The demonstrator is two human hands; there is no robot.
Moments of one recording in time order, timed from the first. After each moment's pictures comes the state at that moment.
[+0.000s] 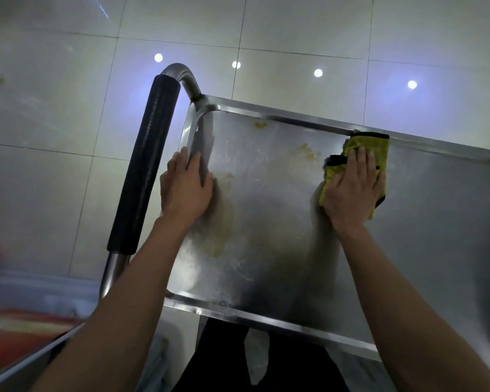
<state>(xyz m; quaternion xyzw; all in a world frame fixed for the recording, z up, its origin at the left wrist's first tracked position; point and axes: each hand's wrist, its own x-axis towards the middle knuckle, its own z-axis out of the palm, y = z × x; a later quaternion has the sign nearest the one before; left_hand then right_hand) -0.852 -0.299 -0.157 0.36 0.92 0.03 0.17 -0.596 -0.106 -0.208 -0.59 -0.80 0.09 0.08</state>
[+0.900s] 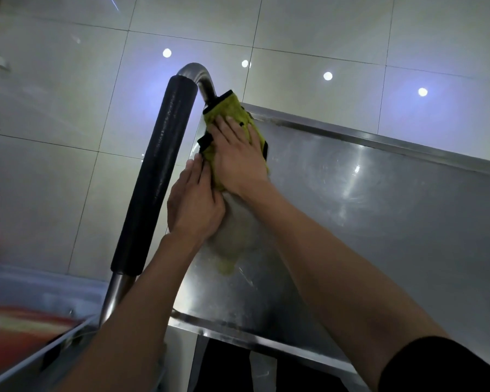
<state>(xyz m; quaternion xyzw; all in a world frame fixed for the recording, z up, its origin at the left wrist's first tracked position) -0.855 -0.309 -0.163 0.35 0.92 0.07 0.15 -0.829 -0.175 -0.188 -0.25 -0.95 0.18 -0.01</state>
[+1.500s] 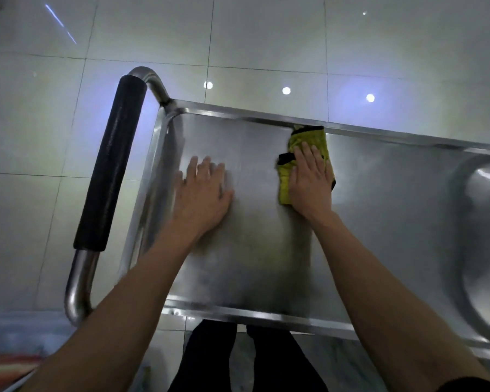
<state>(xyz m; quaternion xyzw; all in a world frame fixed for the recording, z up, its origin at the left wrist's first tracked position) -0.778 -0.274 -0.155 0.50 0.85 -0.01 0.16 -0.589 -0.116 -0.199 -0.51 -0.84 0.15 0.07</state>
